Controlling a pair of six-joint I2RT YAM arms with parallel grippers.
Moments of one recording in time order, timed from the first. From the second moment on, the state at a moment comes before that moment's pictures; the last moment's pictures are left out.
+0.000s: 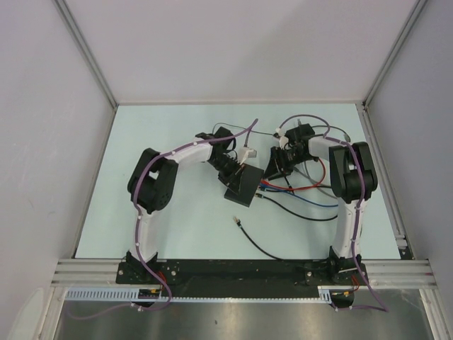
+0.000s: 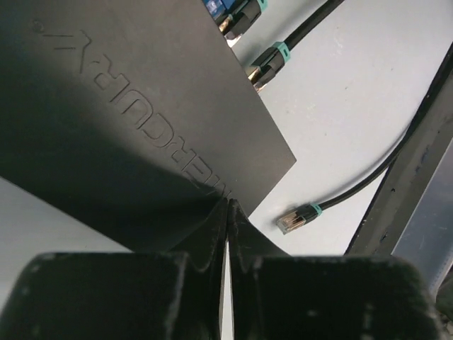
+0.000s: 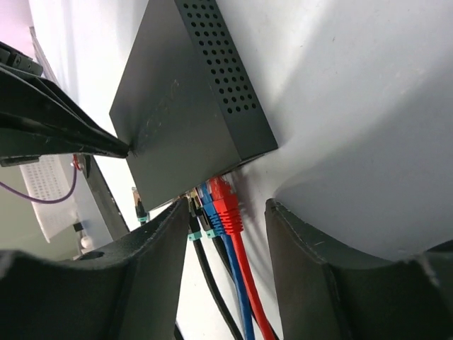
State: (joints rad) left arm -0.56 2.10 1.53 -0.79 0.69 0.29; right arm 0.18 2.11 1.36 -0.55 -0.93 -0.06
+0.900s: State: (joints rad) left arm -0.56 2.10 1.53 -0.77 0.68 0.25; right arm 0.19 2.17 1.38 -0.53 -1.01 -0.04
